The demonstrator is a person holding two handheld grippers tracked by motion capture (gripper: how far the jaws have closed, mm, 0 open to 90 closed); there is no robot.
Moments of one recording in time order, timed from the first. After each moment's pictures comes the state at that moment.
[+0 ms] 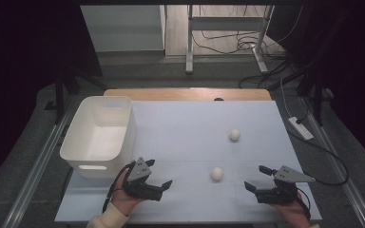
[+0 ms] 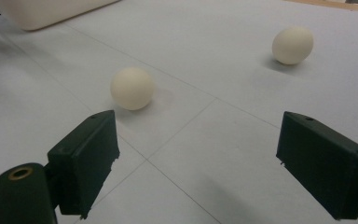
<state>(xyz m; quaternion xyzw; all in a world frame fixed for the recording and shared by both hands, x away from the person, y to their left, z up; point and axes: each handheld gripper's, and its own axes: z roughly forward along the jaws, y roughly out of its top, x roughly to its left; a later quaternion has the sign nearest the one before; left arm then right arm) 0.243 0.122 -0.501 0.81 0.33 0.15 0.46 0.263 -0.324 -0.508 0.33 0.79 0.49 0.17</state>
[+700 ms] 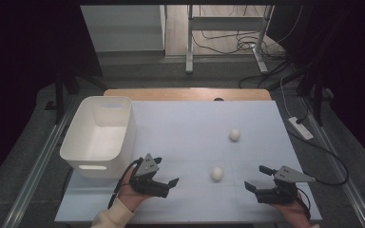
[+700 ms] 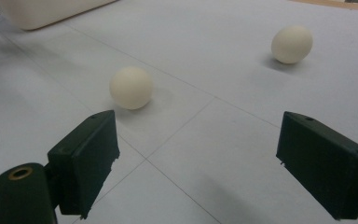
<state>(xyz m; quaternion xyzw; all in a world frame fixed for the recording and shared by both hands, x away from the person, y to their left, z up) 0.253 0.107 -0.498 0.82 0.33 0.14 0.45 0.263 -0.325 -0.508 0.33 0.79 0.49 0.18</state>
